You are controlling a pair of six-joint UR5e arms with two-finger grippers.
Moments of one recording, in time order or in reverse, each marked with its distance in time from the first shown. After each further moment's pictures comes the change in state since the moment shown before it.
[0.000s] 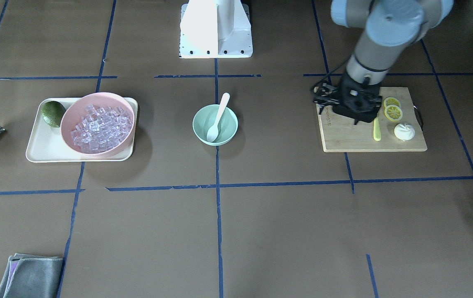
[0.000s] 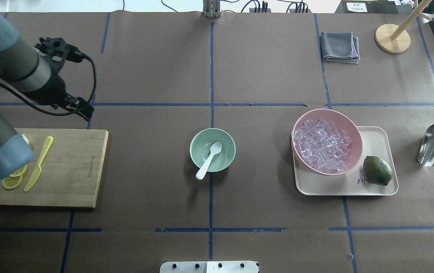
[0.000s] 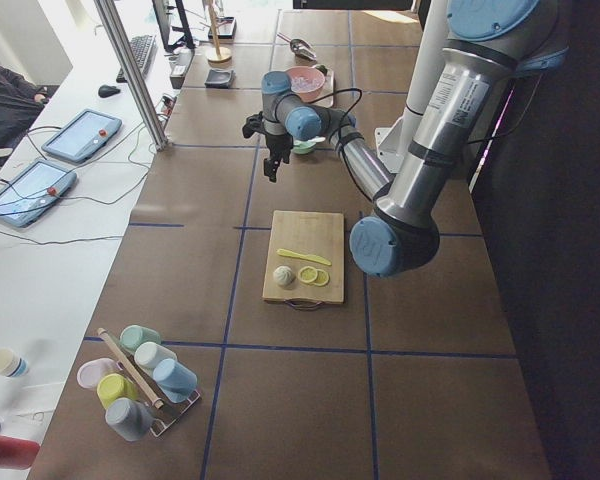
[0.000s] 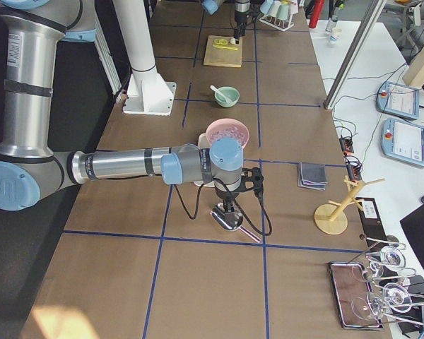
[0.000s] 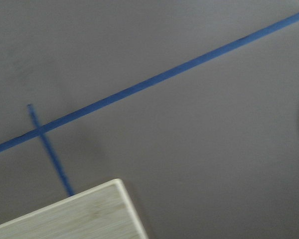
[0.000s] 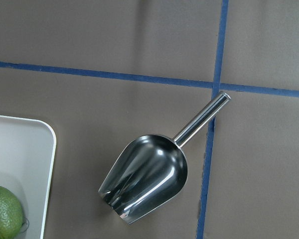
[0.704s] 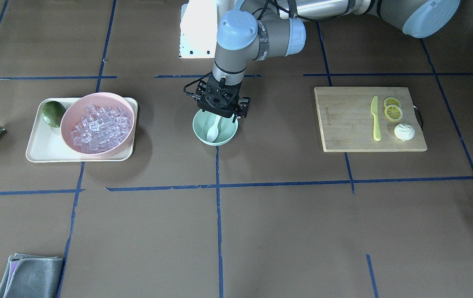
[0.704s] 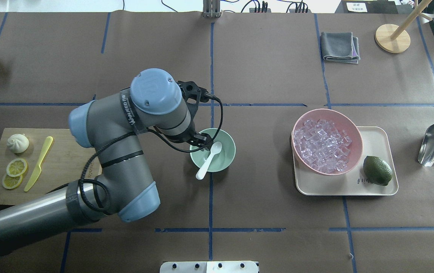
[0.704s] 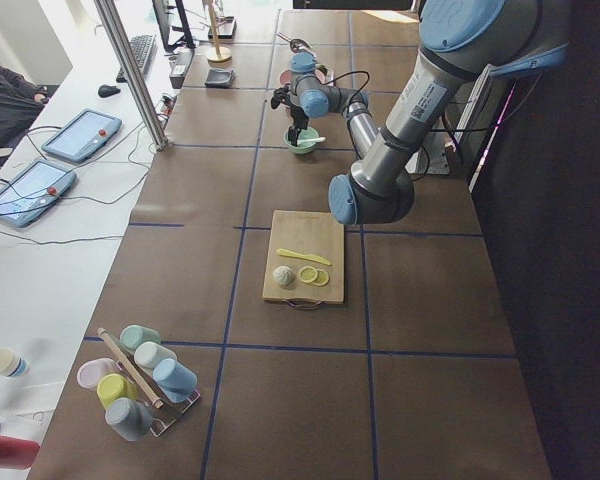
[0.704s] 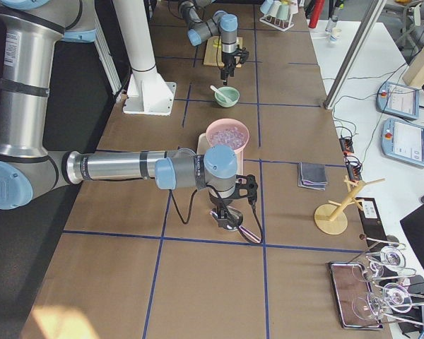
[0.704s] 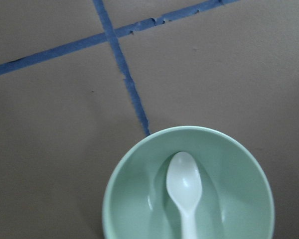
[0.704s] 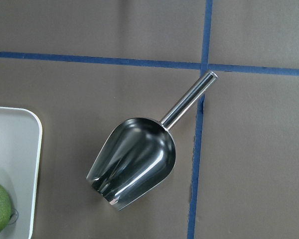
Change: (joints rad) left arm 0.376 -0.404 0.267 -0.112 0.198 -0.279; right arm 0.011 -0.042 -0.007 0.001 -0.002 -0.002
